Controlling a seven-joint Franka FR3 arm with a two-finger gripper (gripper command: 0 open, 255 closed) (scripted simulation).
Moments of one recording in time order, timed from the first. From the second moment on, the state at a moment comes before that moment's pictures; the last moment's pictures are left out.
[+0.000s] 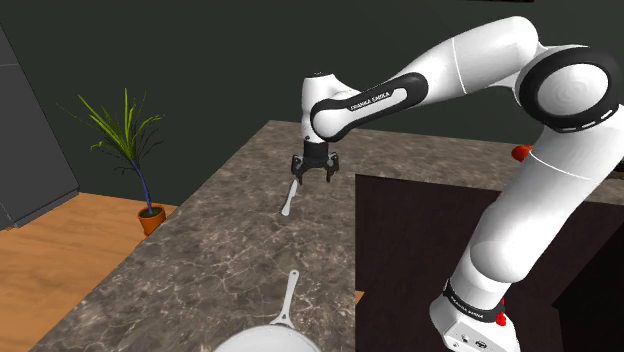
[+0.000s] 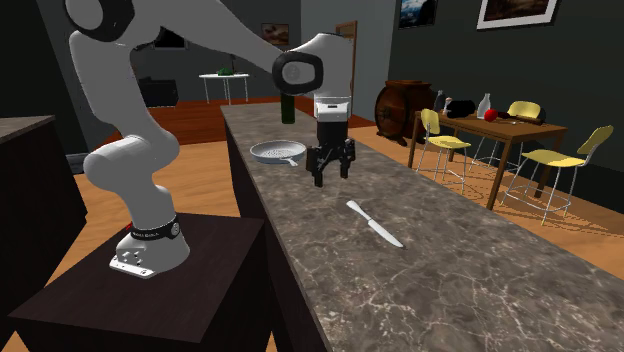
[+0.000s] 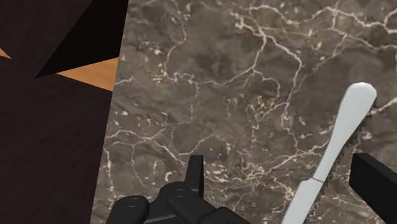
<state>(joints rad) -0.07 -0.11 0.17 -2.19 -0.07 2.10 0.85</state>
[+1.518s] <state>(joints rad) -0.07 0.34 0.14 -1.88 -0.18 2.21 1.18</state>
